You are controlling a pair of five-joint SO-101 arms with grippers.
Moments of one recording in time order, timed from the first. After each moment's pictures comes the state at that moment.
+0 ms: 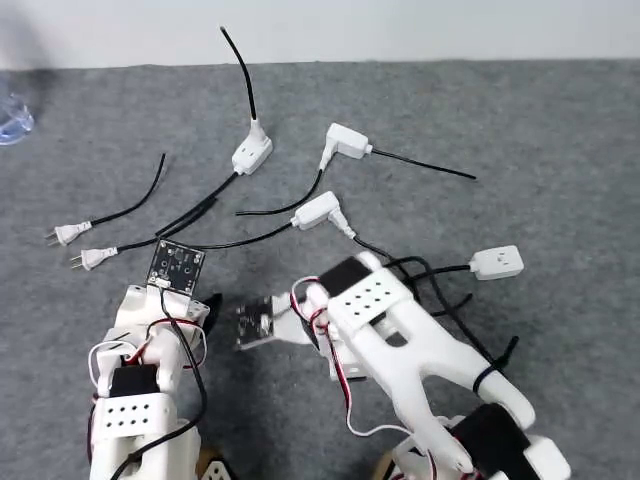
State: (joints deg) left arm -11.0 -64.0 89.2 32.5 -15.3; right arm -37.9 -12.8 38.9 78.3 59.7
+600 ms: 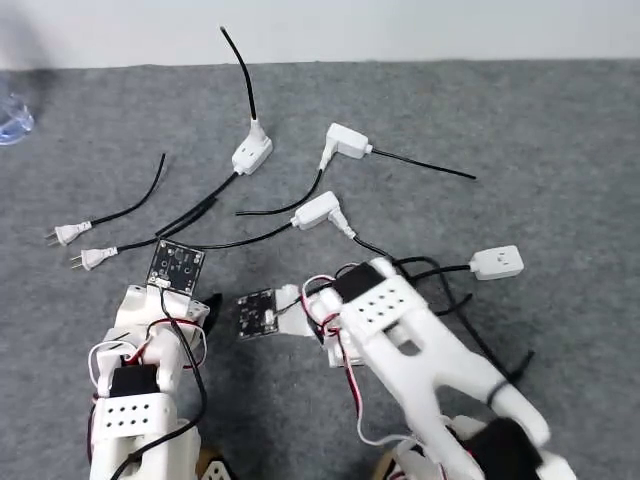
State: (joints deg) left arm -11.0 -64.0 89.2 32.5 -15.3; right arm -35.0 -19.9 41.1 71.7 58.5
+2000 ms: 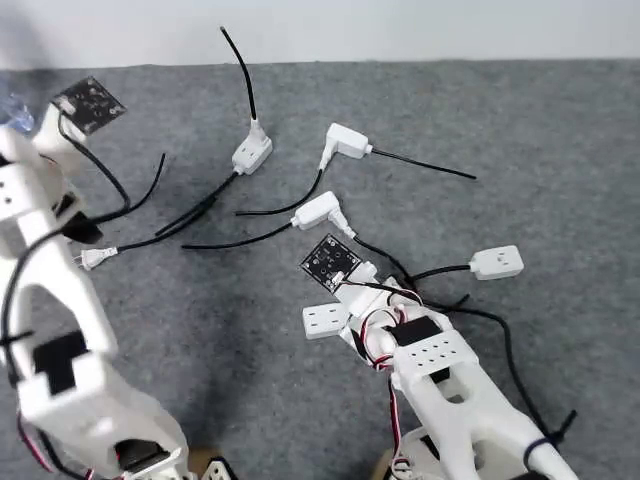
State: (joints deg) left arm -29.8 15.0 -30.8 98.7 -58.6; right arm -23.6 -33.7 70.9 32.3 26.6
